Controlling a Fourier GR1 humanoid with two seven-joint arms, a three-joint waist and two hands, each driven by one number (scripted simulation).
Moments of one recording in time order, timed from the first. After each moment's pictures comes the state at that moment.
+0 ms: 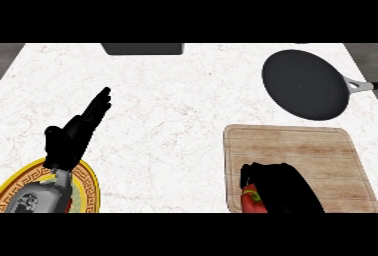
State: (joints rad) left arm -0.15 0.29 -0.12 -1.58 0.04 -0.02 0.20; right arm -0.11 -0.39 0.63 -2.05 0.76 0.43 0.78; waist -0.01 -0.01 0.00
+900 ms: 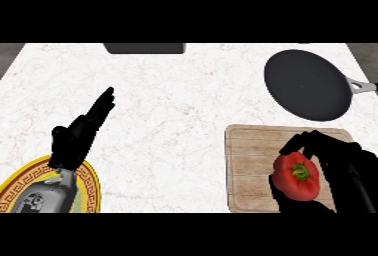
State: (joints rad) left arm -0.16 0.25 -0.12 -1.58 0.00 -0.02 0.21; right arm -0.06 -0.37 0.34 -2.24 0.84 0.07 0.56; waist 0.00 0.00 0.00
